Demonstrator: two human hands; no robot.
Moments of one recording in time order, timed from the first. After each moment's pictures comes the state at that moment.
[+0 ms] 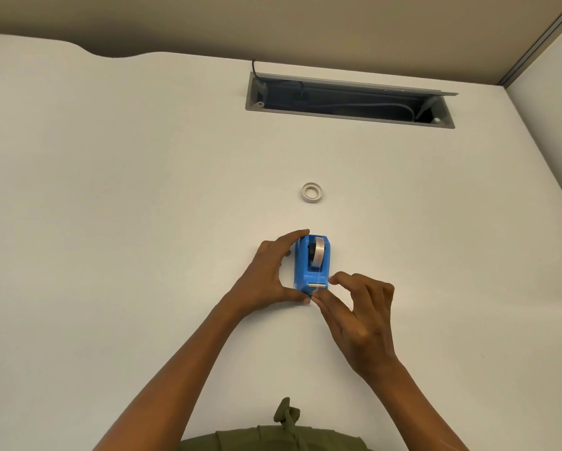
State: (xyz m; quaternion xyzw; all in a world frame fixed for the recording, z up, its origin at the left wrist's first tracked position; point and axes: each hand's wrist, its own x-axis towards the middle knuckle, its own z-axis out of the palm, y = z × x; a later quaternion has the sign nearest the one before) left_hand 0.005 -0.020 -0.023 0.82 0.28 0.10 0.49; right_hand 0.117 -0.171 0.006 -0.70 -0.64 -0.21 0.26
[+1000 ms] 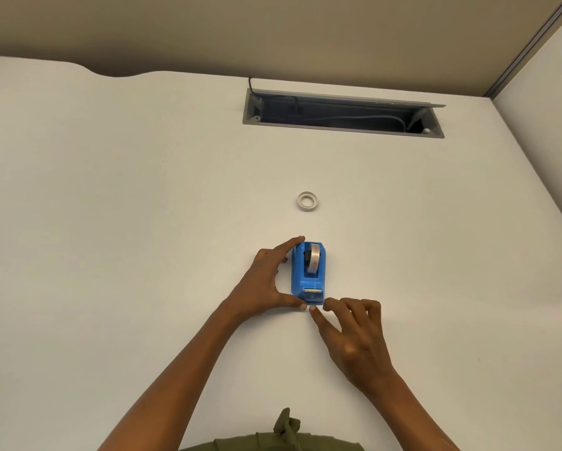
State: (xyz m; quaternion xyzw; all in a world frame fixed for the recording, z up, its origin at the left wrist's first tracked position) left_hand 0.004 -0.019 -0.022 0.82 0.30 0.08 0.48; right_hand 0.123 -0.190 -0.022 -0.68 -0.69 -0.21 0.16
